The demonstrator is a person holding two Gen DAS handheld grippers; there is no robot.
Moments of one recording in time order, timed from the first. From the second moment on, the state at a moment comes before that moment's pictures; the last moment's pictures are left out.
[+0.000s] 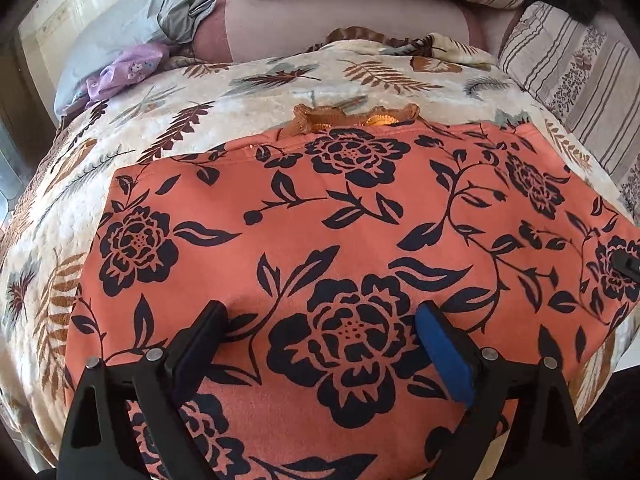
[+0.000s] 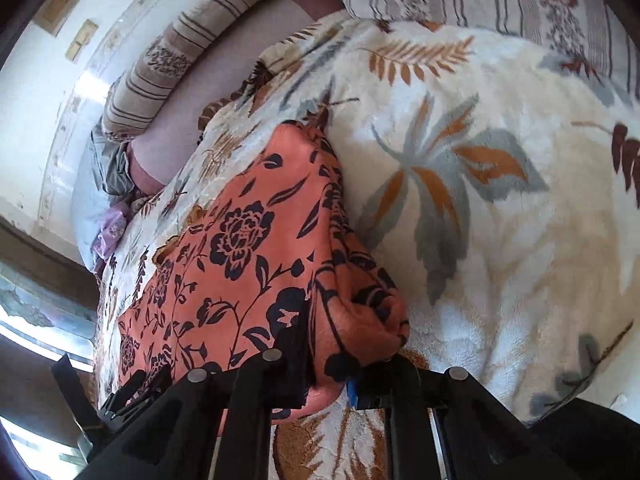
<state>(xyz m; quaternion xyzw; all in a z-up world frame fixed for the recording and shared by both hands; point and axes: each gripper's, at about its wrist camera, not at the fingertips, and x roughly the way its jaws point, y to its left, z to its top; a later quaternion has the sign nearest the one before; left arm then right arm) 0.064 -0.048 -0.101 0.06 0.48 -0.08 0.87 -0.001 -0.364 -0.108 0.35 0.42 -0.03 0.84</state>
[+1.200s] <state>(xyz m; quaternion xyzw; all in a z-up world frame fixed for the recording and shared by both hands) 0.071 -0.071 -0.117 0.09 0.46 -0.10 0.88 0.190 -0.426 -0.126 0.26 0.52 0.02 0.81</state>
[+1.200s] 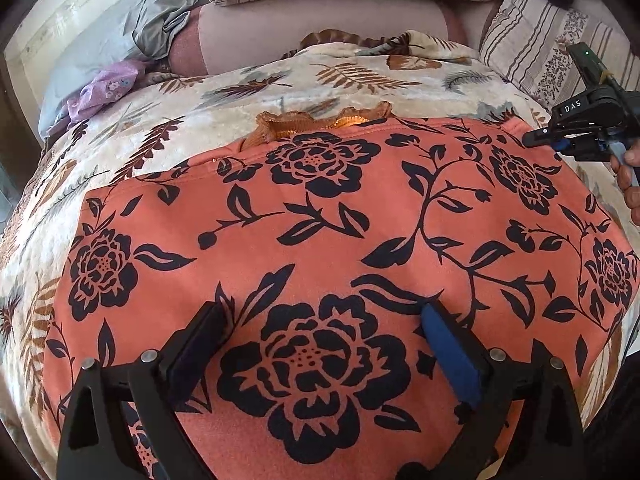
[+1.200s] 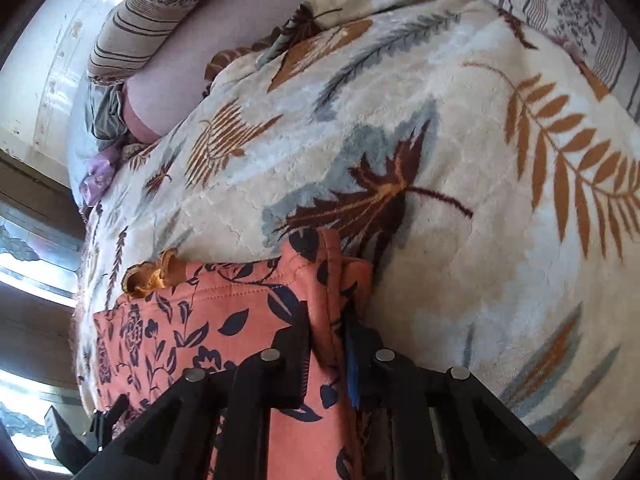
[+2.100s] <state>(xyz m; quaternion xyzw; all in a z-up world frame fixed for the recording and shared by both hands) 0.025 -0.045 -0.077 0.06 0.47 -0.09 0.88 -0.032 -0.356 -0.106 0.47 0.41 0.09 0.78</state>
